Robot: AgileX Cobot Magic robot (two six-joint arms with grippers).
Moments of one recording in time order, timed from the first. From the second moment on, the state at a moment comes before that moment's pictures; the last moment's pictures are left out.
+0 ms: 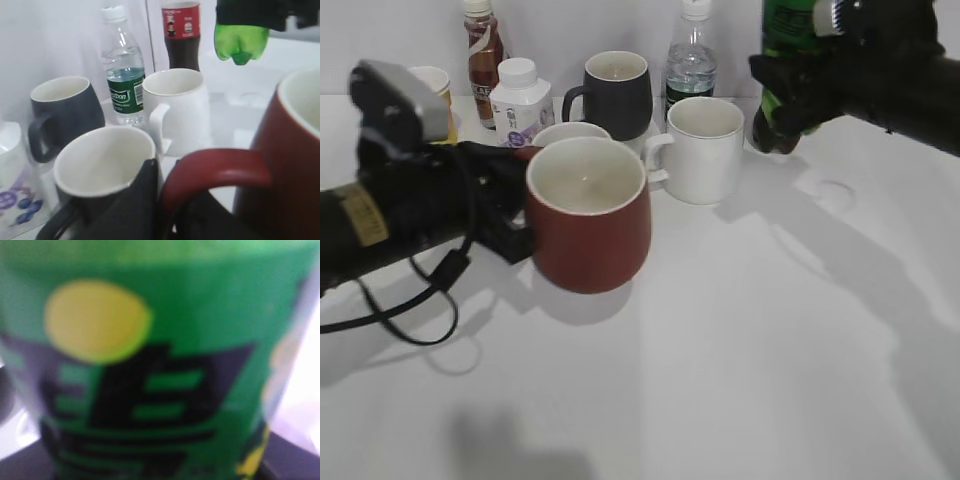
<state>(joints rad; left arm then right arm) -0.47 1.59 -0.51 0.45 -0.88 -0.18 0.26 1.69 -0.82 -0.49 -0.75 0.05</state>
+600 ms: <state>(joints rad) -0.53 1.70 -0.57 0.53 -0.87 -0.20 0.26 1.69 -0.88 -0.99 -0.69 -0.08</state>
